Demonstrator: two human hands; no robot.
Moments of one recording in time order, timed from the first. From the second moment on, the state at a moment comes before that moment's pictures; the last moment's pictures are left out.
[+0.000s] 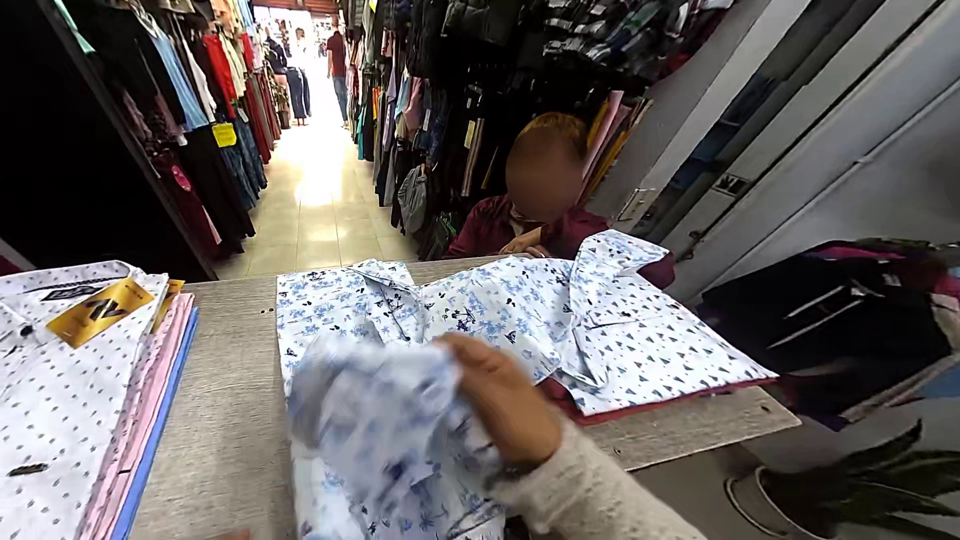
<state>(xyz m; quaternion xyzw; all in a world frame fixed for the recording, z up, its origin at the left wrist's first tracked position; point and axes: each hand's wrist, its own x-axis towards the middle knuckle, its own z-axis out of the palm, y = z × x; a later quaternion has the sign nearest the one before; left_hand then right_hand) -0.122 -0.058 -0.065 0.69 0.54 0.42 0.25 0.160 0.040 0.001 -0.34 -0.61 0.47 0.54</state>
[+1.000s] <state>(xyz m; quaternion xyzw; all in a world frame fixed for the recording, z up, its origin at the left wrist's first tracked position) -0.023 0.001 -0.053 0.85 0.44 0.23 0.17 0.452 0.067 0.003 -0.57 -0.19 0.14 0.79</state>
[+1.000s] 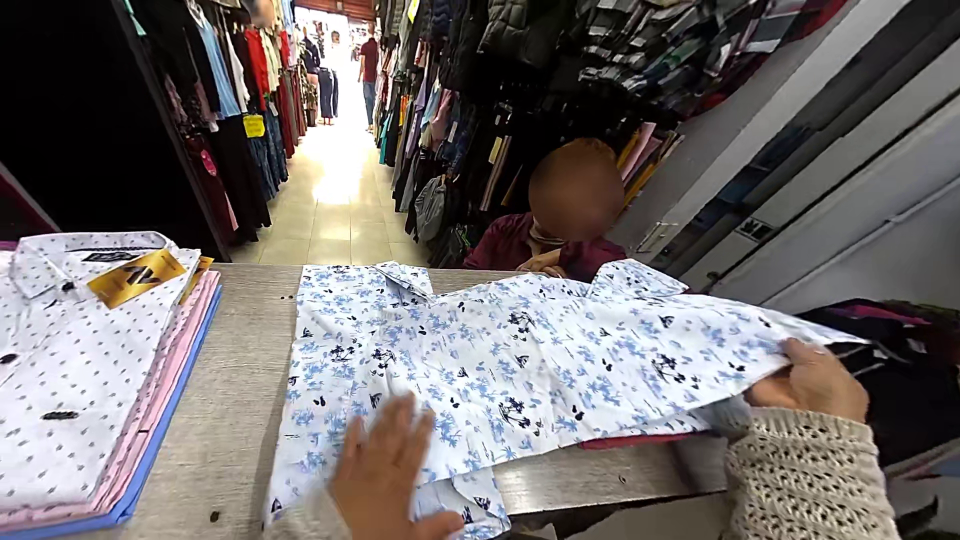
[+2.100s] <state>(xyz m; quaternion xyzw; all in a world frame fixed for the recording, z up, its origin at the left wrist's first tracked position) -0.053 0.033 -0.092 0.83 0.44 0.33 0.15 0.264 -0.040 -0.070 -0.70 -0.58 0.00 0.42</state>
